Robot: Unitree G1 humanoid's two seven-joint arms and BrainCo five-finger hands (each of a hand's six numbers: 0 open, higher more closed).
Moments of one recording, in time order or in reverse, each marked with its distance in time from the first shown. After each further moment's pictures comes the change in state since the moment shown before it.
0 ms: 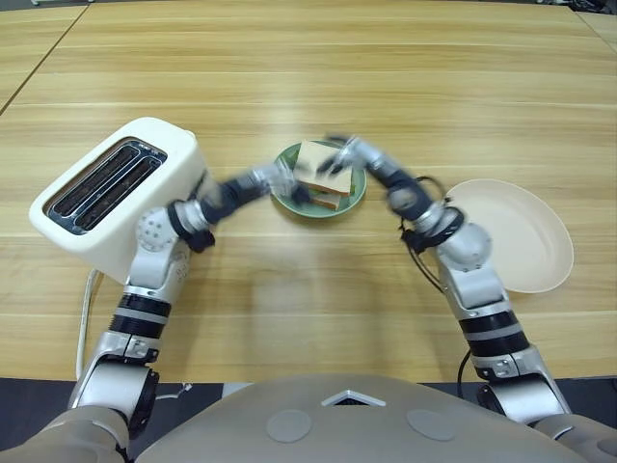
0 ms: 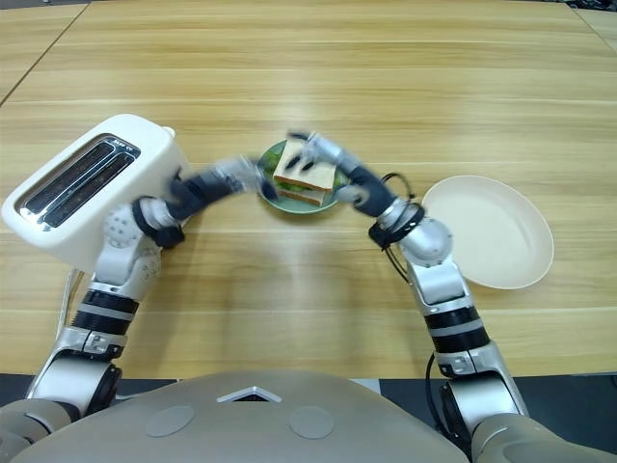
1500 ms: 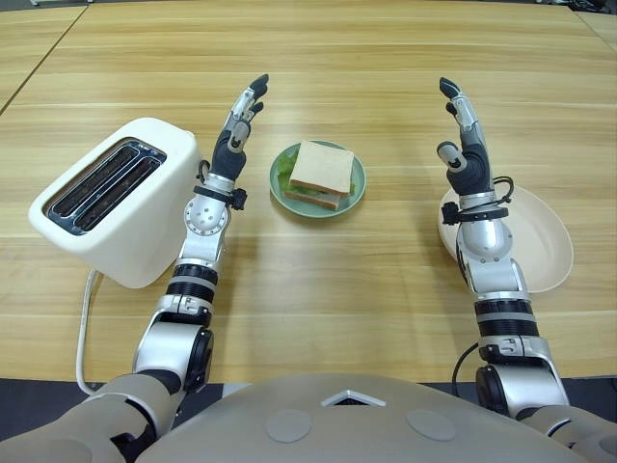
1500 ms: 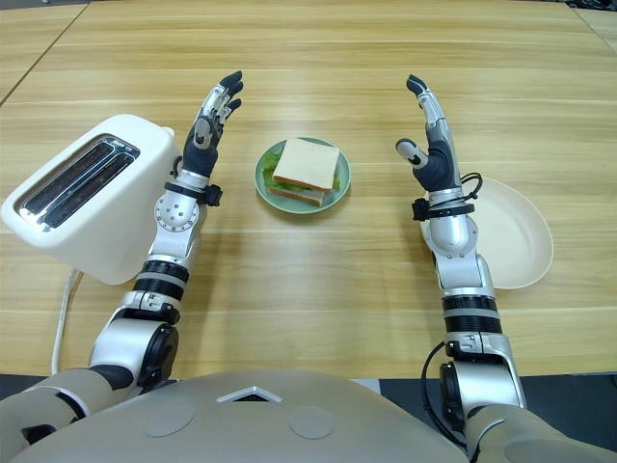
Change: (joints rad) left arm -0.176 -0.225 0.059 0.525 0.642 -0.324 0.665; right arm -0.049 -0.031 -0.161 0.424 -0.437 -0.126 -0.443
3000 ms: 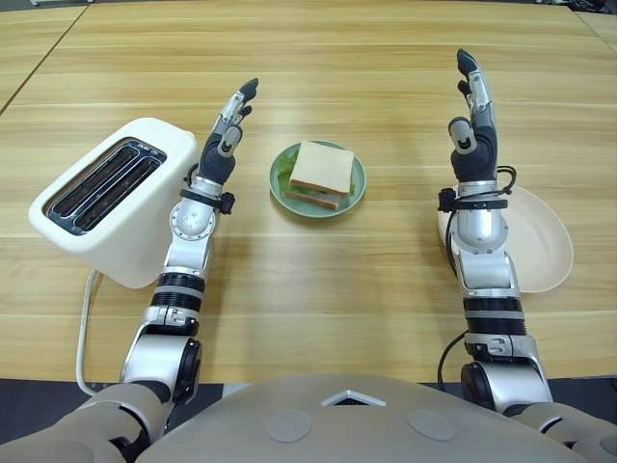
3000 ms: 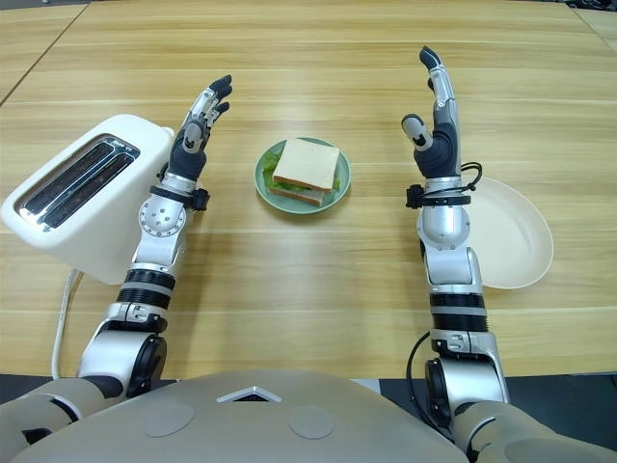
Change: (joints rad) left arm 0.064 0.063 -0.002 -0.105 0.022 0.055 -0.005; right arm -0.019 0.076 -0.006 -0.125 0.010 0.128 -0.062
